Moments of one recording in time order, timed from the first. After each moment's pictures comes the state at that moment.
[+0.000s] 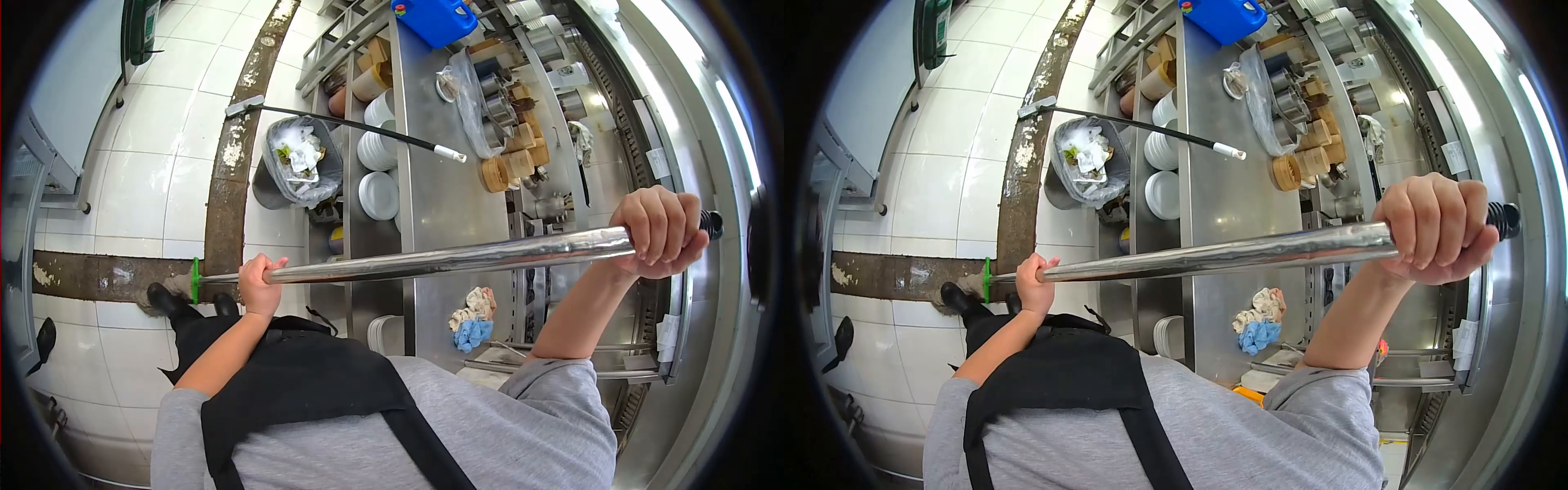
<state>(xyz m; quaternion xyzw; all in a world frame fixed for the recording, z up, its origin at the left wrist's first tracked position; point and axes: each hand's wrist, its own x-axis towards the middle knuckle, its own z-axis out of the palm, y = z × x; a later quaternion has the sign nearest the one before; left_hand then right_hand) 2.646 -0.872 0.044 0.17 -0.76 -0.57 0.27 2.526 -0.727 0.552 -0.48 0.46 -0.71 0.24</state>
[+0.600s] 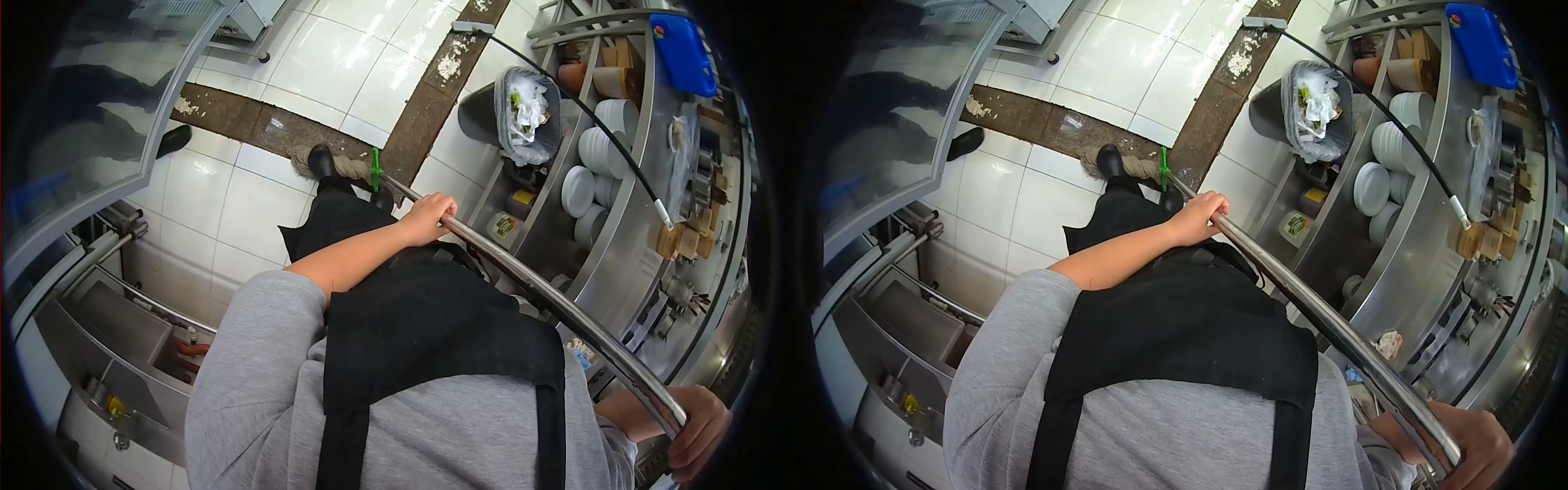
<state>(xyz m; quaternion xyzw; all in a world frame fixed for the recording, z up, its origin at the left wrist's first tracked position) 2.701 -0.956 -0.047 0.03 -0.77 -0.64 0.02 2.545 -0.832 0.467 -0.58 0.25 -0.64 0.43</state>
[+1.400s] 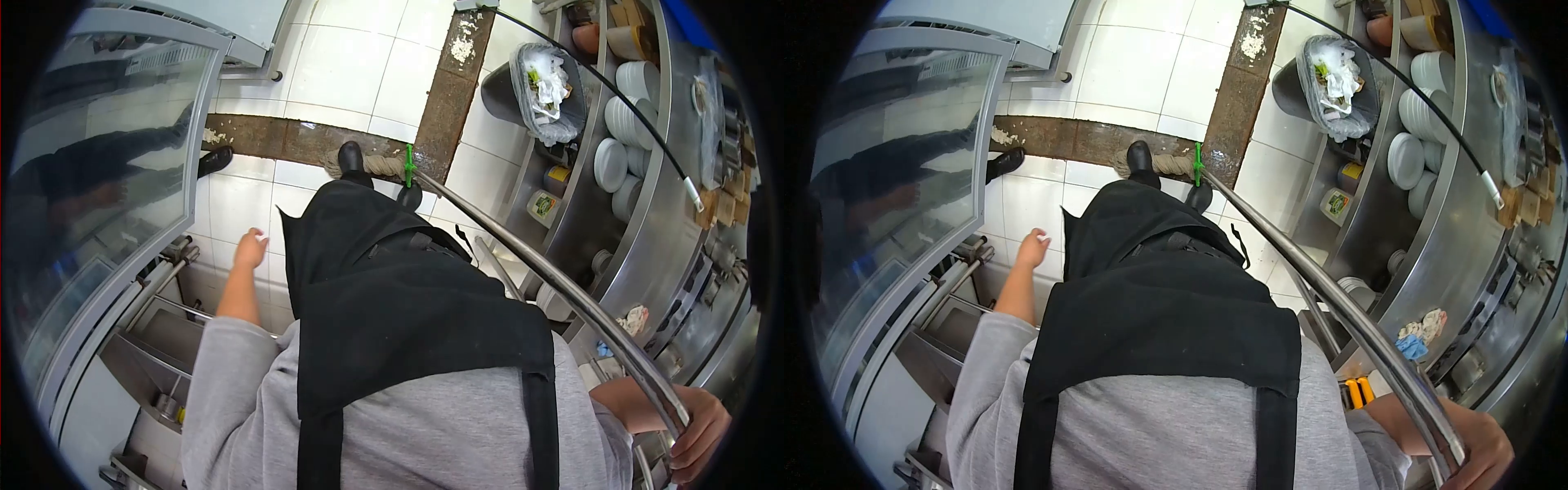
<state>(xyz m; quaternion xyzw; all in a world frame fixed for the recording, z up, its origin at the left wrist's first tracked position) 2.990 -1.306 -0.082 0.44 -0.78 -0.26 -0.36 2.546 -0.883 0.438 -0.52 0.36 -0.72 0.29</state>
